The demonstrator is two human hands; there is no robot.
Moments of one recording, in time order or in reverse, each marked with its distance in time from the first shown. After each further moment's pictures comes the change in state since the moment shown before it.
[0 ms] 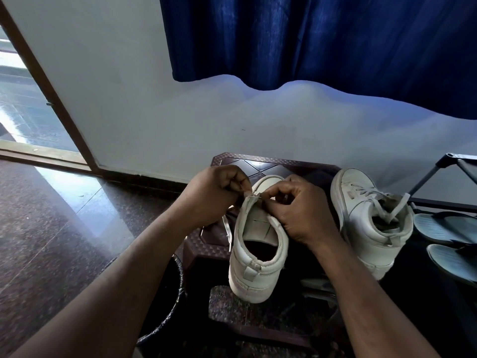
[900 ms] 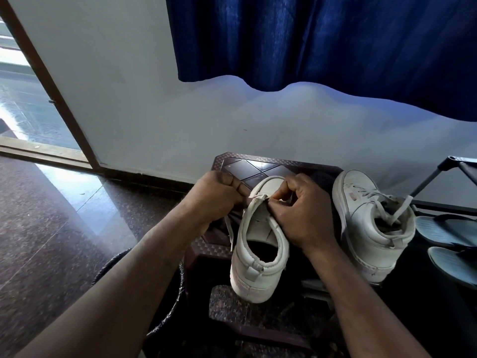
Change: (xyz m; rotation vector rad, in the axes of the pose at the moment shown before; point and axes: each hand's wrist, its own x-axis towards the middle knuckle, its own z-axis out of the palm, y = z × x) left_hand -0.002 0.007 0.008 -0.282 0.059 -0.318; right_hand -0.004 0.000 0.009 -0.105 0.196 -0.061
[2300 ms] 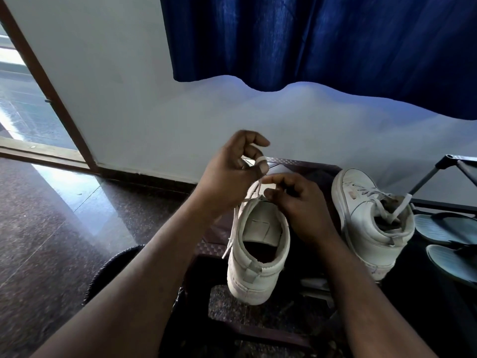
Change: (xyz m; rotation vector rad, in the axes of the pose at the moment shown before) left_hand 0.013 0.016 0.013 -0.099 -0.017 0.559; right_hand 0.006 -0.001 -0.004 0.424 -0.223 0.212
